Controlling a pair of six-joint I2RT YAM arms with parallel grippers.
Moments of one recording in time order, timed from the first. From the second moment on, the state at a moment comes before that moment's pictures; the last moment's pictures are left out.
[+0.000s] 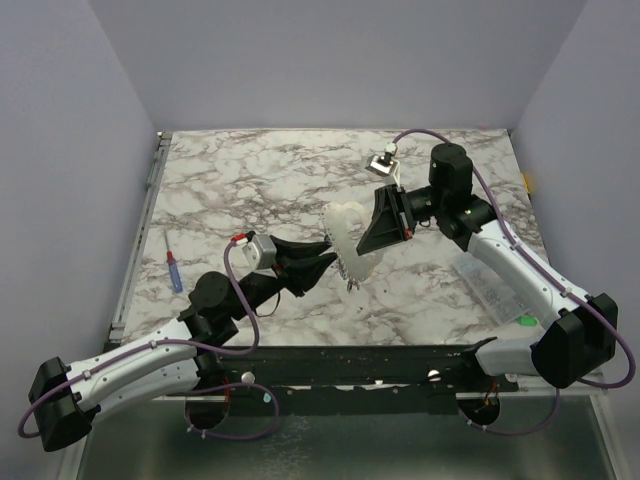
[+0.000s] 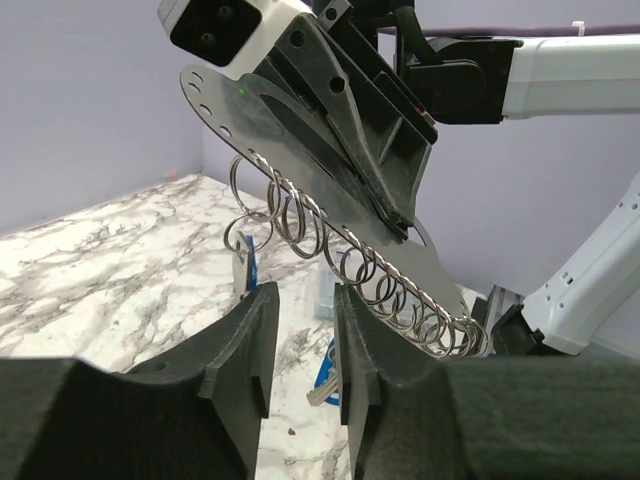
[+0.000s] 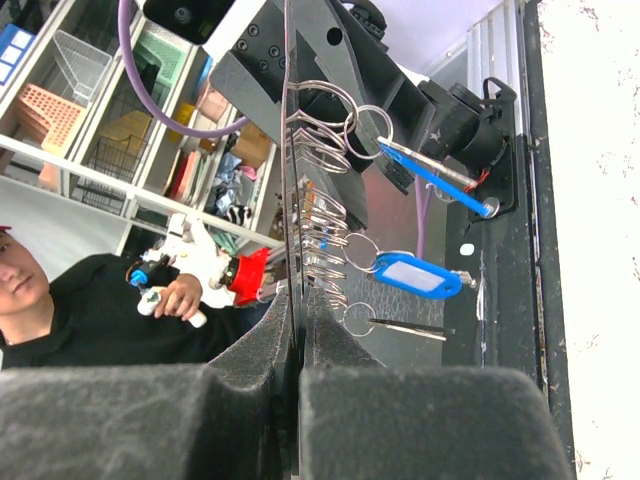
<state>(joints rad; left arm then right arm) -0.98 0.71 0.45 0.62 0.04 -0.20 0.46 1.33 1.14 -0.05 -1.46 0.73</state>
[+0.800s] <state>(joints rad) -0.99 0.69 0.45 0.63 -0.02 -0.17 0.46 1.33 1.14 -0.05 -1.45 0.73</state>
